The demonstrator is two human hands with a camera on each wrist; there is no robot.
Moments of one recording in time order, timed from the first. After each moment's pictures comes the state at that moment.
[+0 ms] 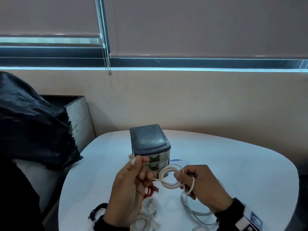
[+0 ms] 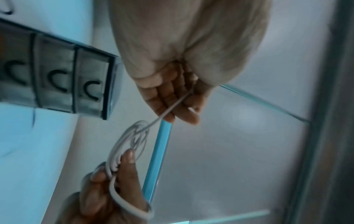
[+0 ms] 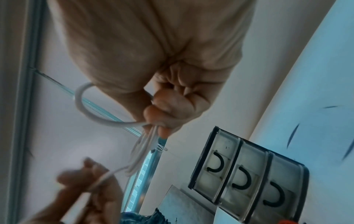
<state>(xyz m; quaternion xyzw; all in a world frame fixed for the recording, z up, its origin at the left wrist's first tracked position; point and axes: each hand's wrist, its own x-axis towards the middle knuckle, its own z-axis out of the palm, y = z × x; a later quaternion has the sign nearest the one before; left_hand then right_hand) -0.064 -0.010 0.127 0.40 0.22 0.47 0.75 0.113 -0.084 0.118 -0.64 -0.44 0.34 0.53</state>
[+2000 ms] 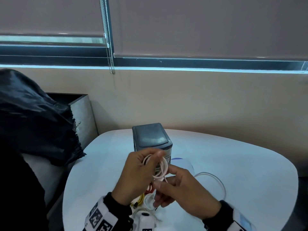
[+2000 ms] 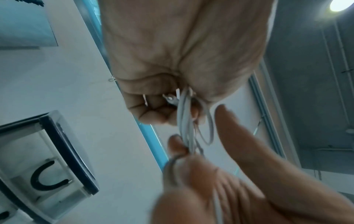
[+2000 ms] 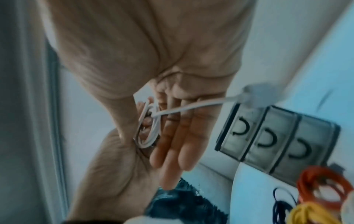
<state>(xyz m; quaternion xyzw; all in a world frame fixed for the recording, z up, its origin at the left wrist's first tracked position) -0.062 0.002 0.147 0.70 0.26 0.42 0.51 0.062 -0.090 0.139 -0.54 -0.50 0.47 0.48</state>
